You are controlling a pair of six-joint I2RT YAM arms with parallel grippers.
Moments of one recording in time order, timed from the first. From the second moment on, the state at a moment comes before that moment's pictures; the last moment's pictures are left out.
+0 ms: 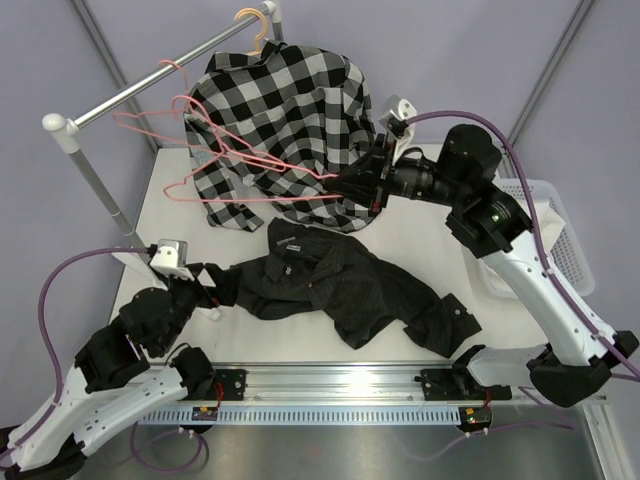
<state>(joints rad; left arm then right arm) -0.90 0.30 0.77 -0.72 -0.57 -0.40 0.64 1.26 1.61 -0.29 -0.68 0.15</state>
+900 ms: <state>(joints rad) -0.90 0.36 0.67 -0.72 -0.60 -0.45 0.82 1.78 2.02 -0.07 -0.42 0.17</state>
